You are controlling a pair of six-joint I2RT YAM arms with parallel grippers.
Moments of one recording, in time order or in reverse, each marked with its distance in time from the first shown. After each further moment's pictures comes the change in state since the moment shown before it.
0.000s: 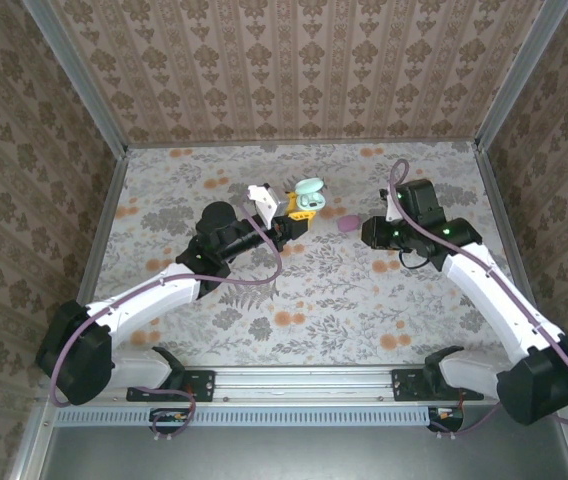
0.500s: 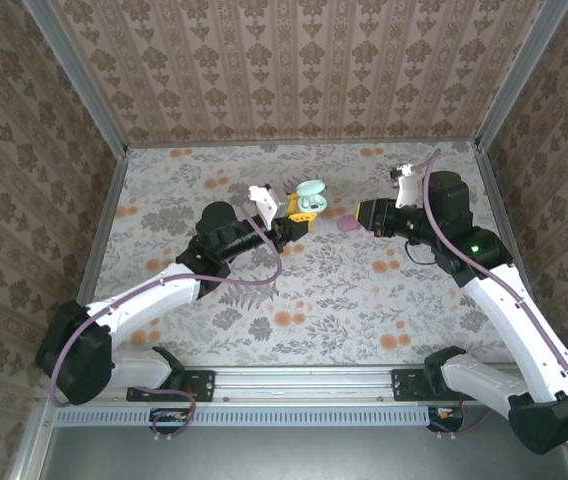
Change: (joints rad) left arm 0.000 0.000 0.000 0.000 0.040 0.000; right arm 0.029 -0.143 0.087 0.150 -0.169 0.051
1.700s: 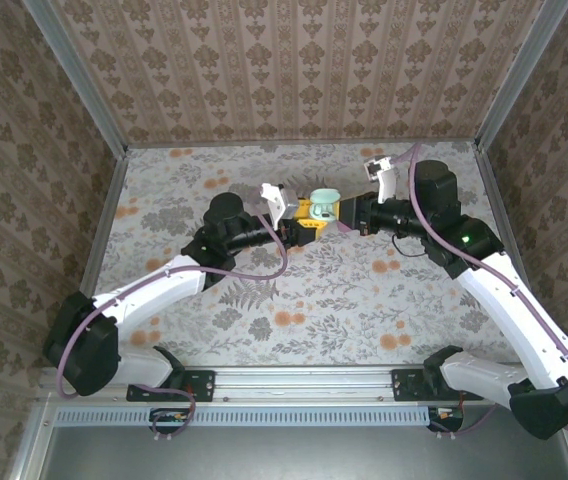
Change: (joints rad) left arm 0.000 0.059 0.079 -0.063 0.189 -0.008; right arm 0.093 0.076 0.090 0.023 -0.094 -0.074
